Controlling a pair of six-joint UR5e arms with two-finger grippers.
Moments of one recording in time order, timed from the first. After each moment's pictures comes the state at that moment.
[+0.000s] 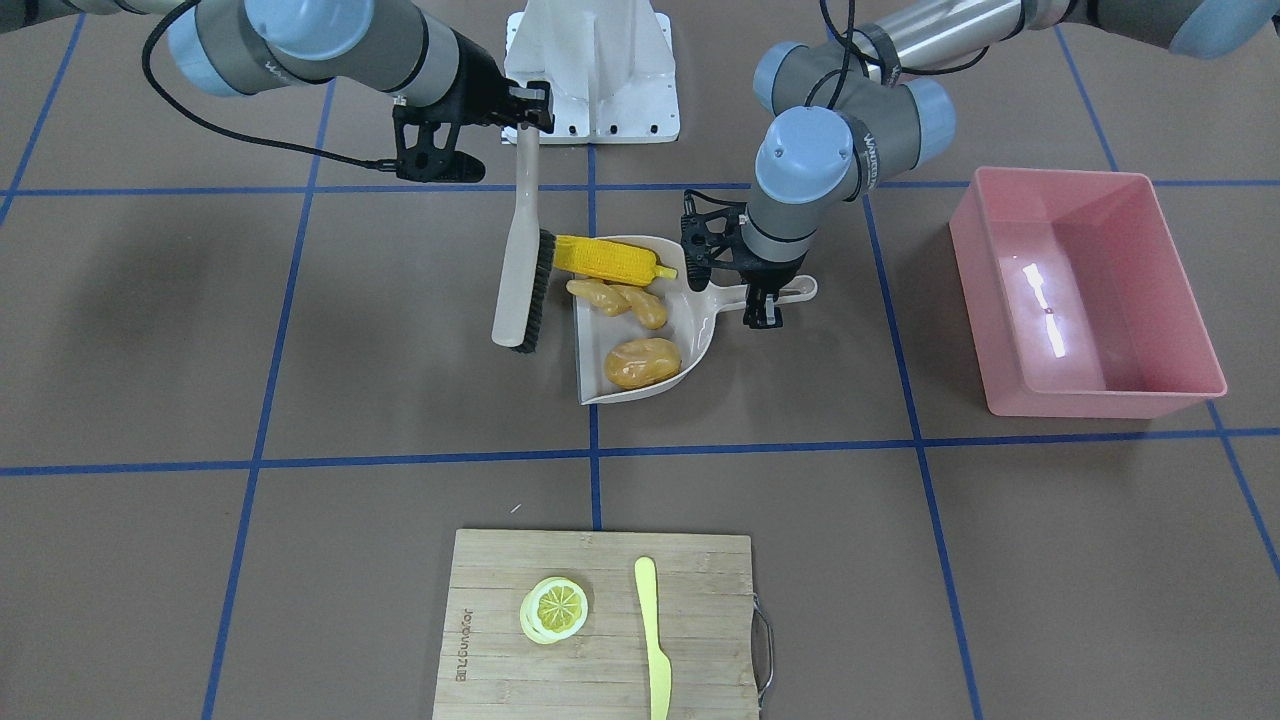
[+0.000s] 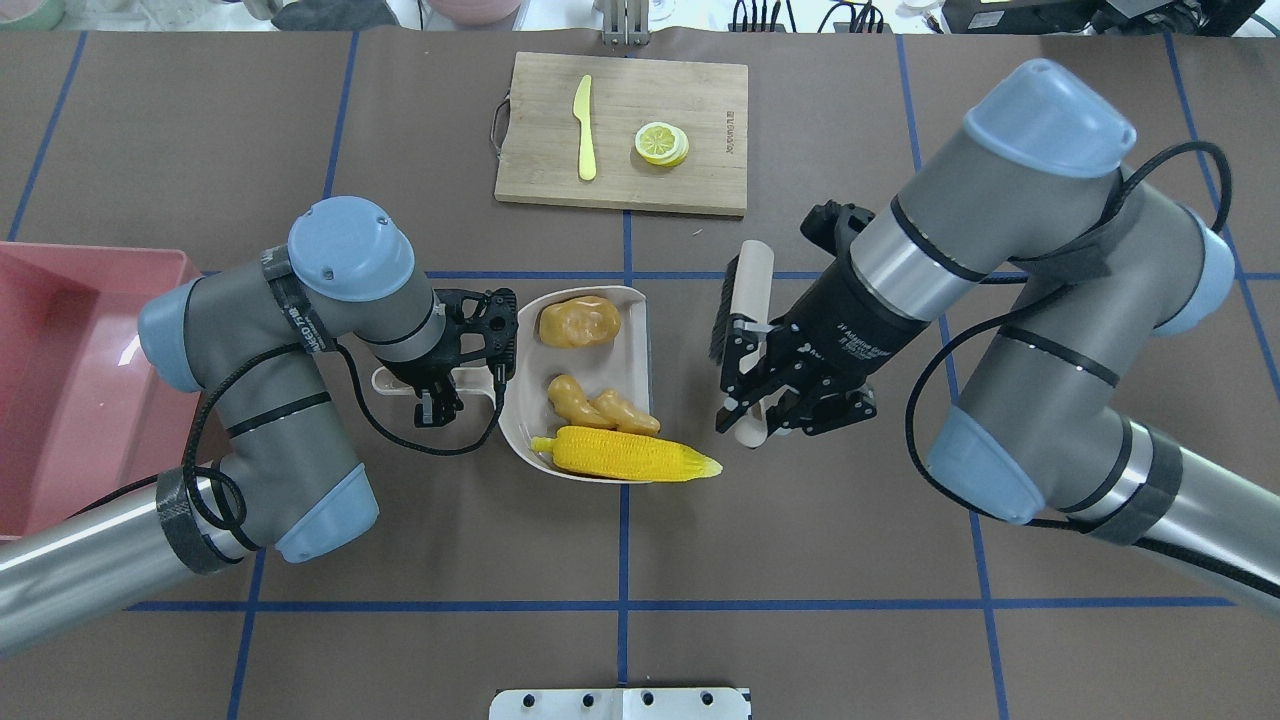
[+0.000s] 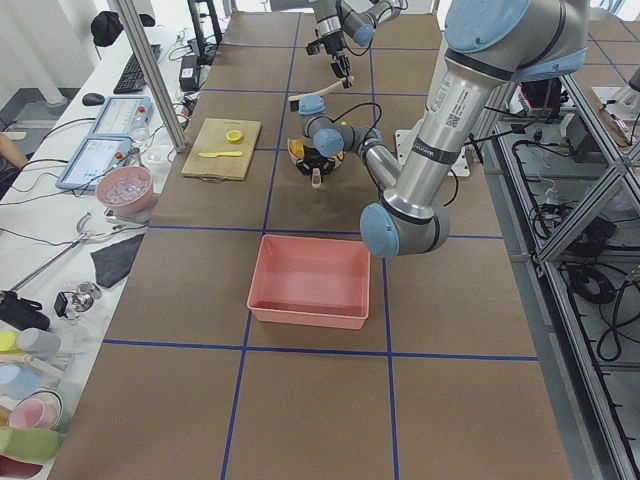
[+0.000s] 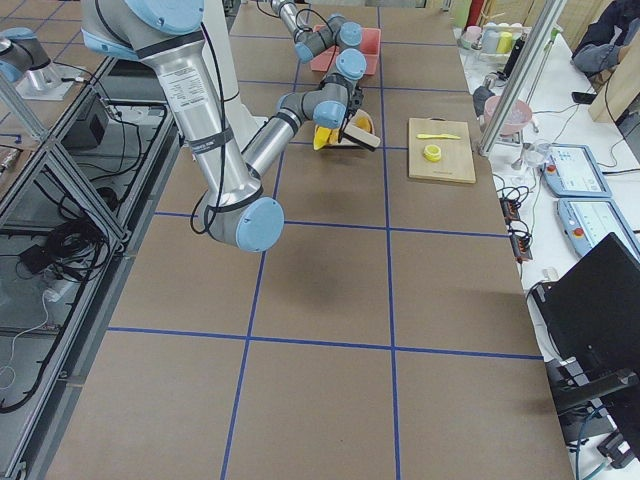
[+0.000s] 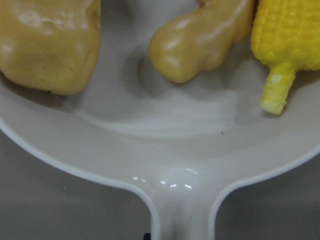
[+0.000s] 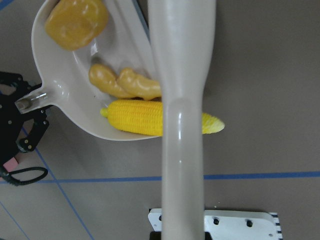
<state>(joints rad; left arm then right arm) -0.60 -2.11 -1.66 -1.68 -2.00 0.40 0.75 -1.12 1.91 -1.28 2.60 1.60</state>
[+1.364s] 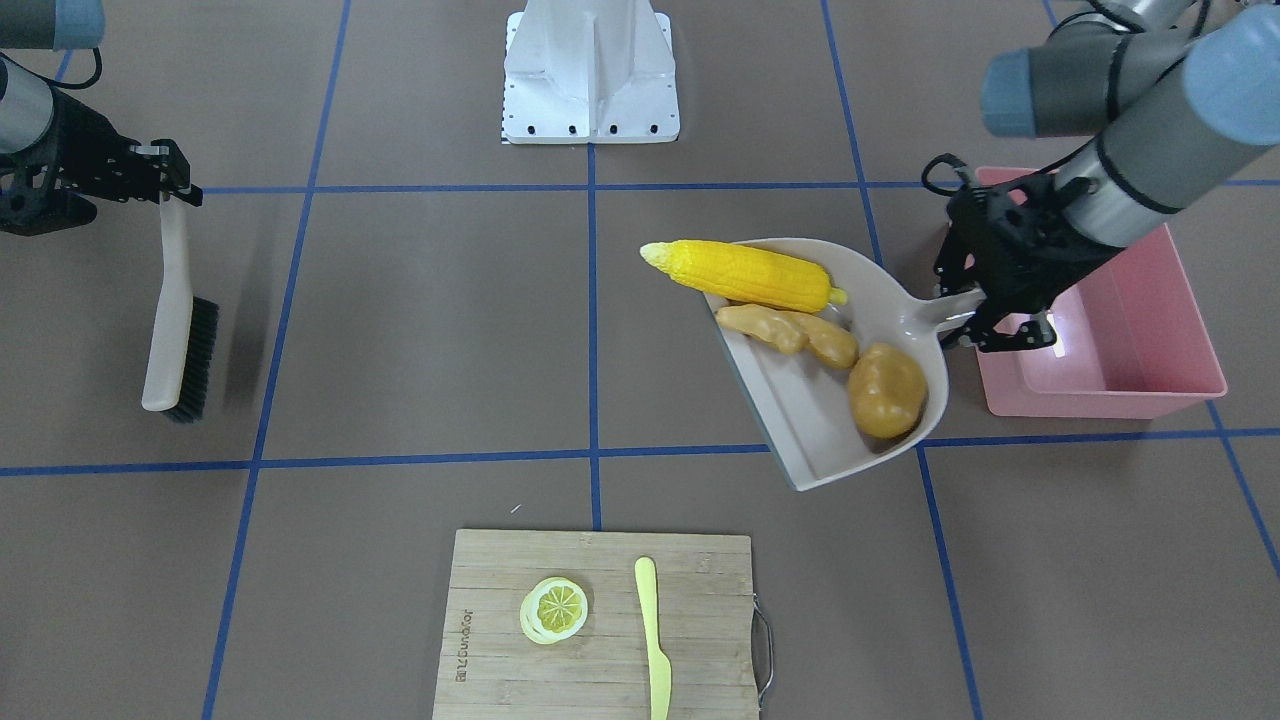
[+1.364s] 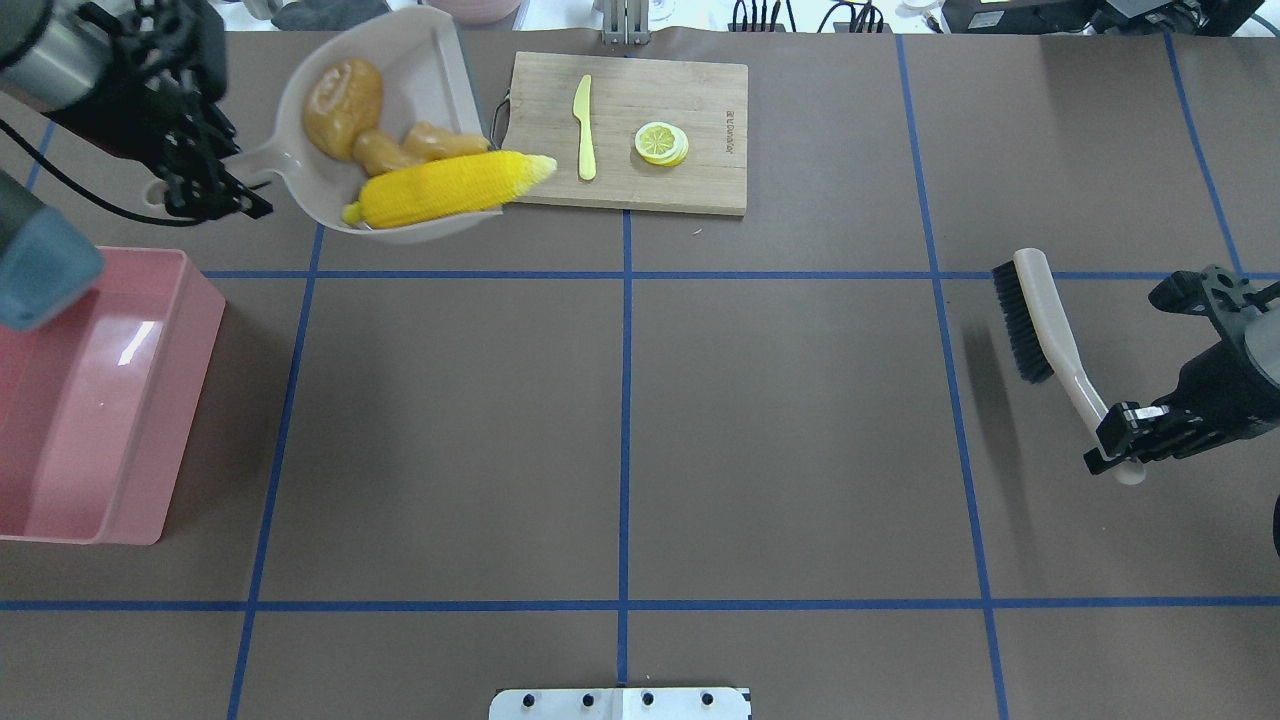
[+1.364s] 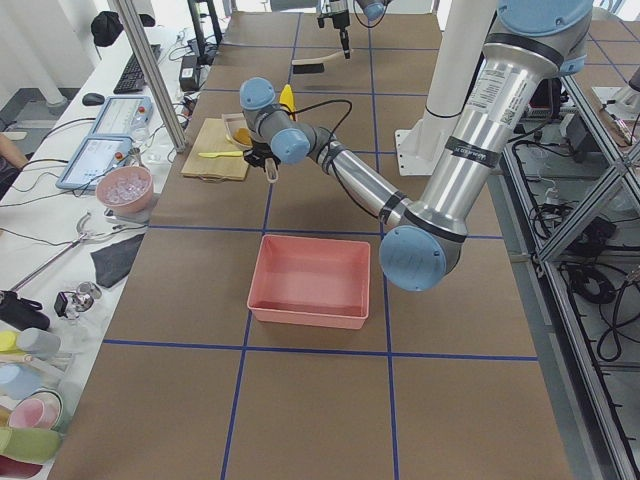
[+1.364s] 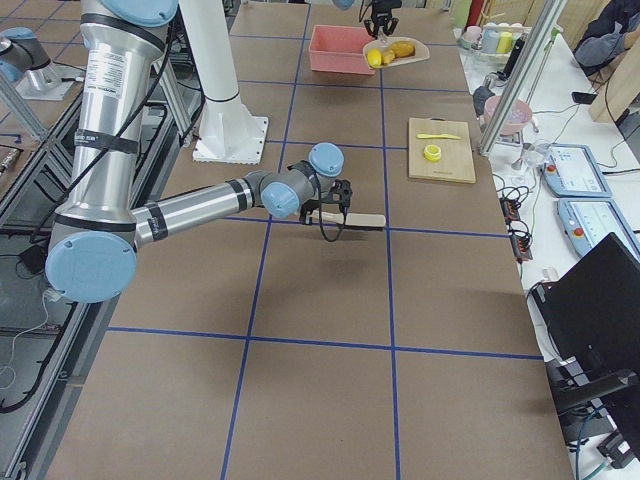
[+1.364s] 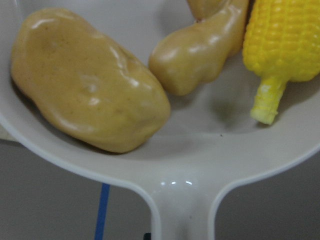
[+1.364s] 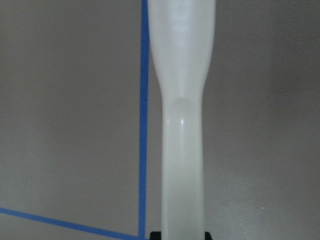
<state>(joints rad) -1.13 -1.95 -1.80 -1.73 -2.42 0.42 0.92 -1.76 2.02 -1.28 2.46 0.79</state>
